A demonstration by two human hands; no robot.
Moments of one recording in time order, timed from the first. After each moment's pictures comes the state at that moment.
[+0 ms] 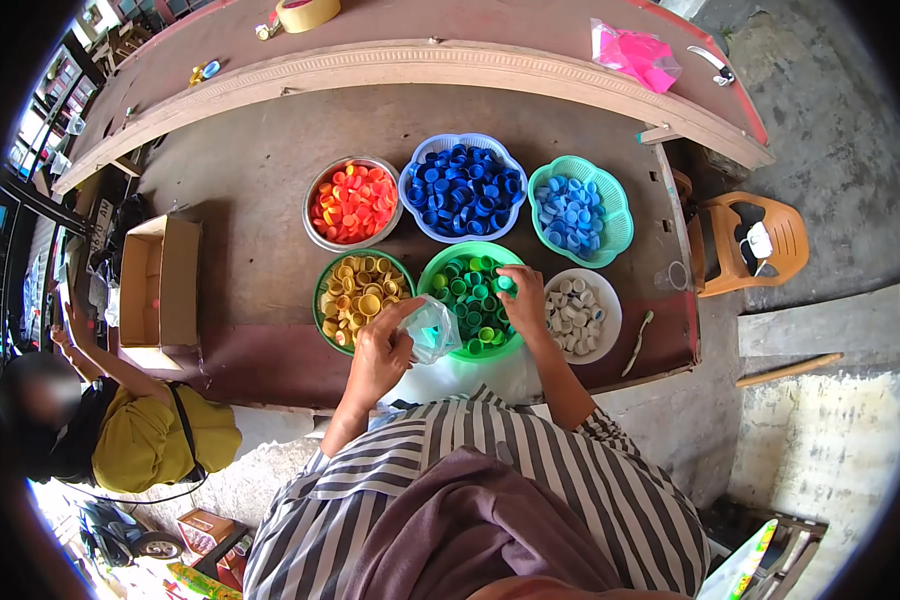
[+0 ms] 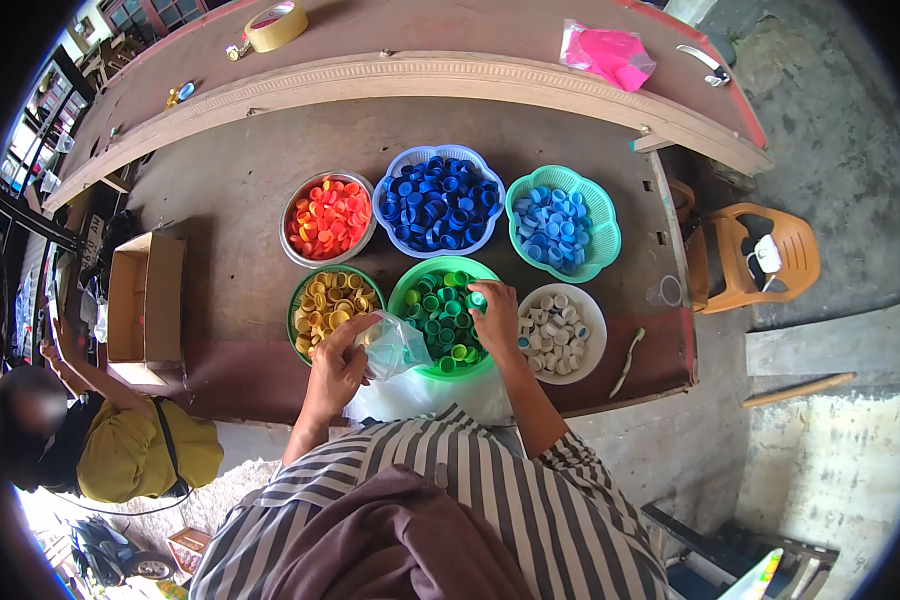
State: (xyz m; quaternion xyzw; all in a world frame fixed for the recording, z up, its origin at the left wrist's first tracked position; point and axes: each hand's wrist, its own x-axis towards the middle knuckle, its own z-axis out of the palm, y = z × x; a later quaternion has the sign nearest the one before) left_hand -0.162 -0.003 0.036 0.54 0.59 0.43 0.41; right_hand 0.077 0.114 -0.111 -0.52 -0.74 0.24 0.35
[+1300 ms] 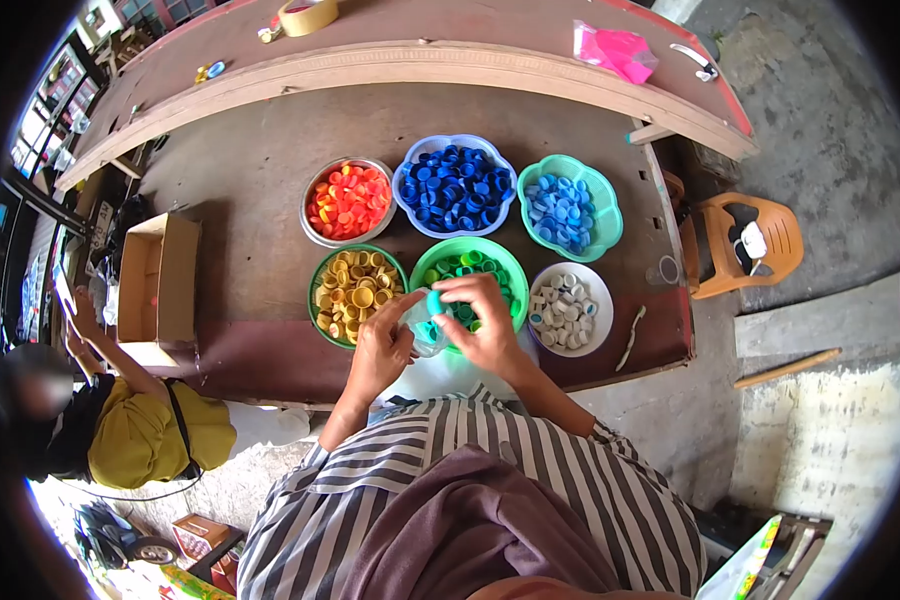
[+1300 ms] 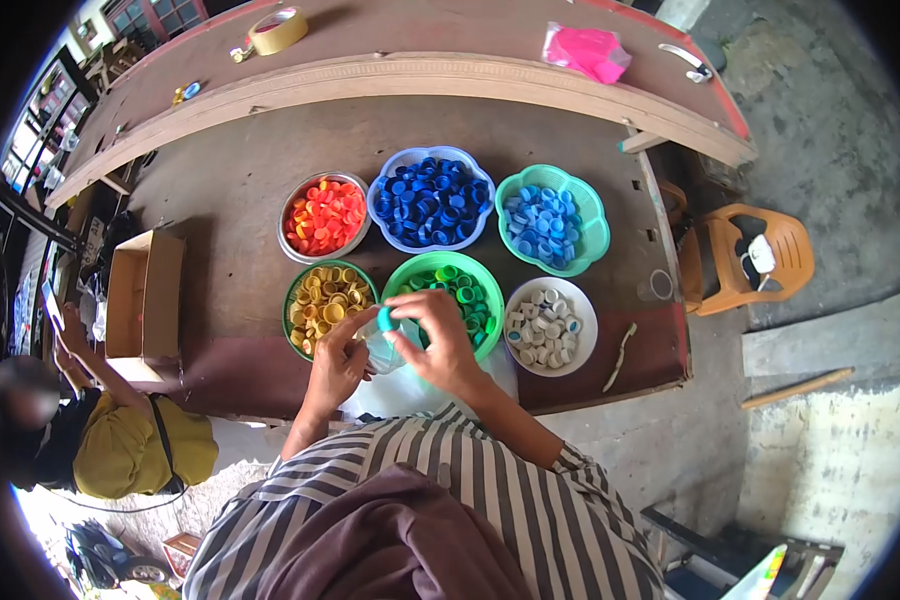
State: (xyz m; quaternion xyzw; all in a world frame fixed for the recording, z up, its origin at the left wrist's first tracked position) left_hand -0.146 -0.015 0.037 0.53 0.58 0.45 0.43; right_hand 0.025 0.055 0.022 -0.27 -0.79 0.29 0.48
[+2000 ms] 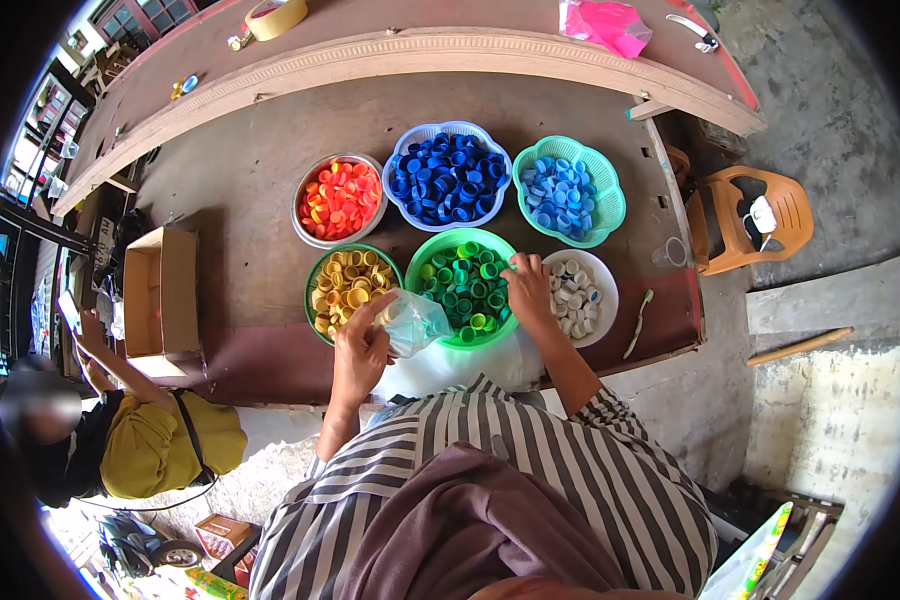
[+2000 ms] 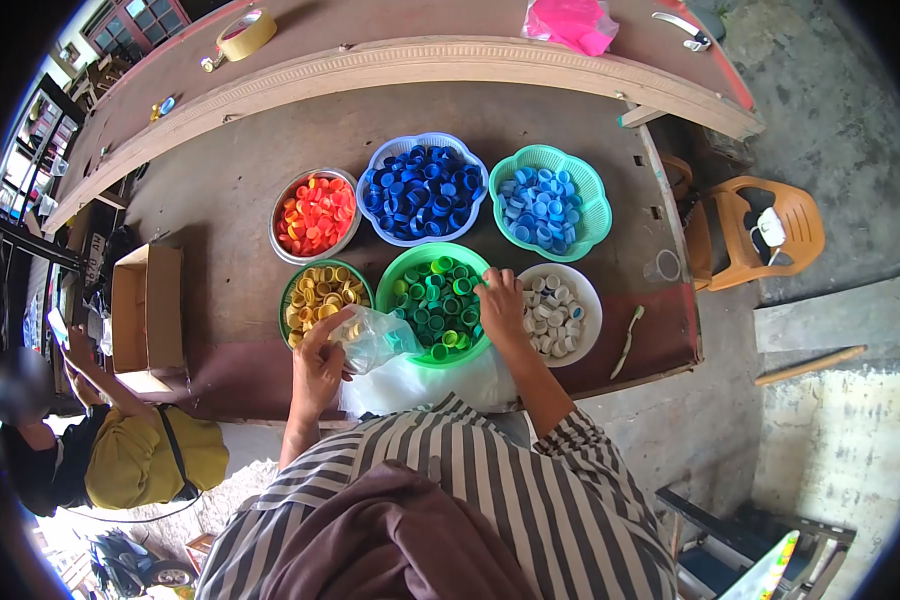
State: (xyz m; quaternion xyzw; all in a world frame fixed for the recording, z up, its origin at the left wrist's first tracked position) left_hand -0.160 -0.014 0.030 0.52 0.62 0.43 0.40; right_hand 0.111 0.115 -0.132 -0.53 -0.83 0.03 0.18
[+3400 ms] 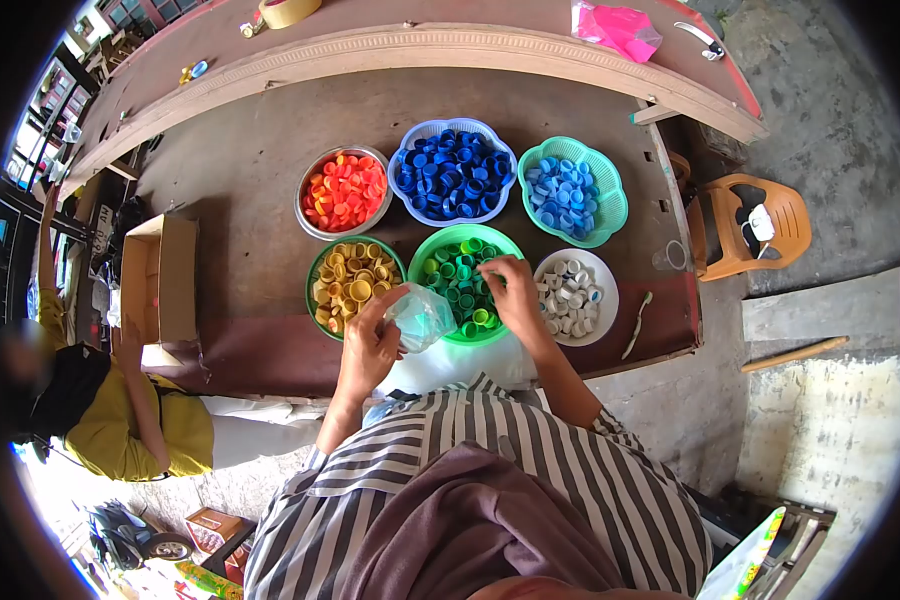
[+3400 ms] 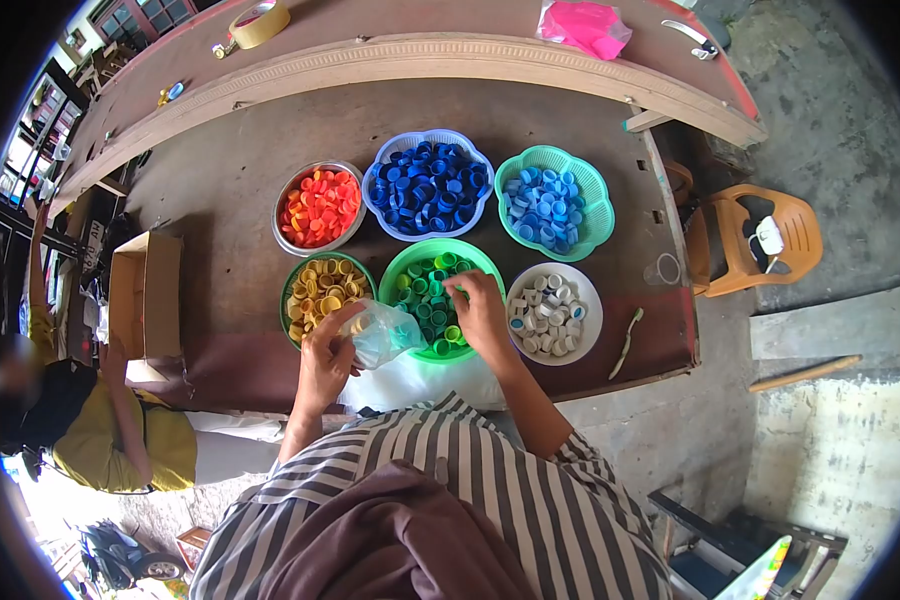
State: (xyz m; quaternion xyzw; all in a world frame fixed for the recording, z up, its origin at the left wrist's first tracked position) left_hand -0.155 -0.015 0.031 0.53 0.61 0.43 0.41; right_hand 0.070 0.093 -0.071 -0.47 -0.76 0.24 0.39
